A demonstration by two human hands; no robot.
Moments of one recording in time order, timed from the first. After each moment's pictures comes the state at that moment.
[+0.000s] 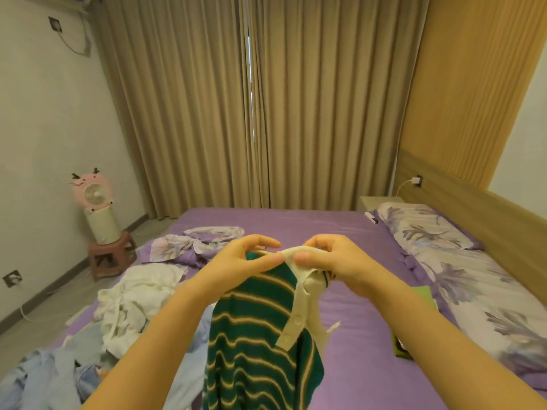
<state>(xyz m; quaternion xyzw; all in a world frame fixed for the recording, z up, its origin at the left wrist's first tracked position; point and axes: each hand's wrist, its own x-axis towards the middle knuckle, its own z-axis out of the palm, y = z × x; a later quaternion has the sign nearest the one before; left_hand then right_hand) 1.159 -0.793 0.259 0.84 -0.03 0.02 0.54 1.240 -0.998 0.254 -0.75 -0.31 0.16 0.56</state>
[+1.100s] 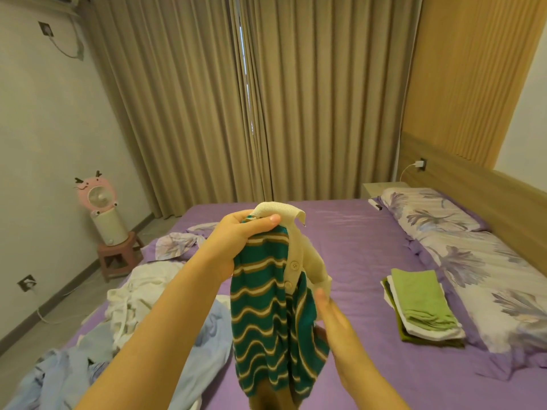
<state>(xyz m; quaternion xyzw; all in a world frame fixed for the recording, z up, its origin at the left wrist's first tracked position) 1.173 -0.817 0.288 0.73 0.04 0.06 0.68 1.181 -0.997 0.131 -0.65 -0.11 0.18 0.74</state>
